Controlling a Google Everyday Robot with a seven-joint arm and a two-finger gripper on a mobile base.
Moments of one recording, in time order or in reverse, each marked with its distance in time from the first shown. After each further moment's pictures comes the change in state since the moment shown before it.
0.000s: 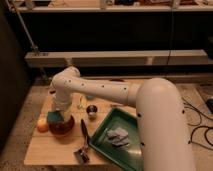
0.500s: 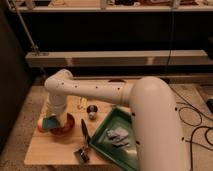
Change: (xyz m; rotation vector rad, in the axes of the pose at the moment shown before) arm -0.036 0.012 0.012 -0.062 -0.031 -0.105
